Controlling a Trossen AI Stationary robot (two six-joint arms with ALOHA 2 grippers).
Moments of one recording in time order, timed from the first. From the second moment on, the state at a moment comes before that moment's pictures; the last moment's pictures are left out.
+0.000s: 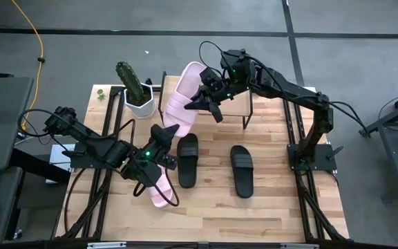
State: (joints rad) left arm -0.39 1.47 1.44 -0.59 -1.40 1.07; right arm -0.22 1.76 2.07 -0.61 -0.53 0.16
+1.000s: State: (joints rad) left arm -0.39 1.47 1.44 -0.61 -1.46 0.90; right arm -0.31 1.69 2.07 -0.75 -0.19 -0.06
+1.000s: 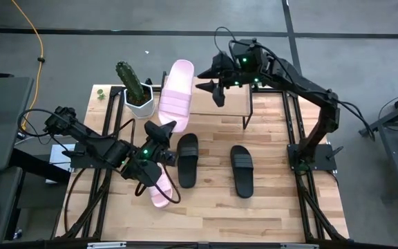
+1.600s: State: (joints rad) left arm -0.19 1.47 1.44 -0.91 -1.29 0.49; right arm -0.24 1.65 2.07 -0.87 -0.11 -0.09
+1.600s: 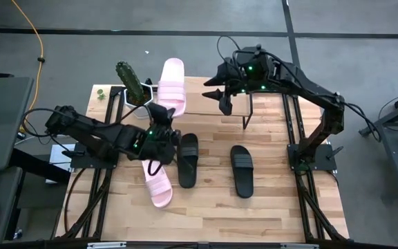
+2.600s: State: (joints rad) left arm 0.06 1.47 1.24 -0.59 -0.96 0.59; right arm -0.23 1.65 2.07 -0.91 -0.08 -0.10
